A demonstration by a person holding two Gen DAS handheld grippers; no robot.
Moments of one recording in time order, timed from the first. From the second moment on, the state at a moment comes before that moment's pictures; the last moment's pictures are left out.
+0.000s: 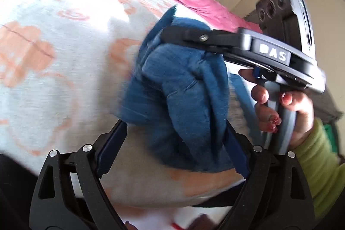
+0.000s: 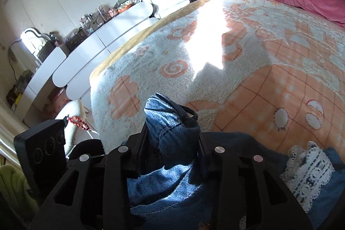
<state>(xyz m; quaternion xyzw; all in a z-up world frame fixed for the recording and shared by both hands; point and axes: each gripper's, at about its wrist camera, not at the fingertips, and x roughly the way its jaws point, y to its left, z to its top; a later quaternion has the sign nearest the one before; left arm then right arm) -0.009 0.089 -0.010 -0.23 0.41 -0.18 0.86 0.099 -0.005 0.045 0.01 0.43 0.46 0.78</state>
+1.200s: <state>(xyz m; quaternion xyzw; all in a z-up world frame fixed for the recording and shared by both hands) -0.007 -0.077 0.013 -0.09 0.45 -0.32 0.83 0.079 -0.220 -0.012 0.04 0.47 0.19 0.86</state>
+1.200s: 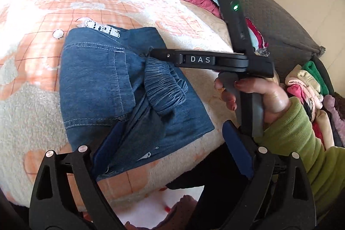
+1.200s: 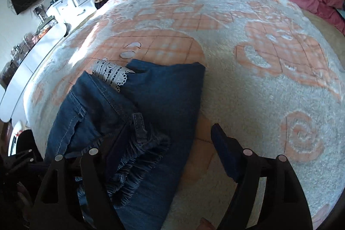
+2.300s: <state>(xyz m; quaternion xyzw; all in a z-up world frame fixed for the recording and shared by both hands) 0.083 -0.018 0.011 -0.07 0.47 -0.21 0.86 -0.087 -0.098 0.028 -0.26 0.30 0.36 0.84</state>
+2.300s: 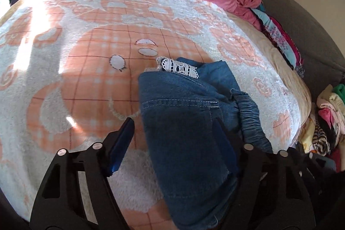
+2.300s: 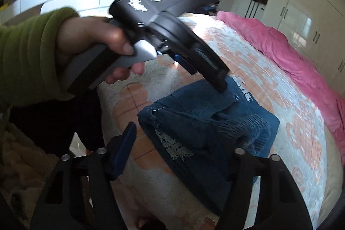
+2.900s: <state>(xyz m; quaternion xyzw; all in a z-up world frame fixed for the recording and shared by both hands) 0.085 -0.031 -0.009 -0.07 0.47 -0.19 0.86 -0.067 -0.112 -0.020 -0.21 0.37 0.39 0.82</state>
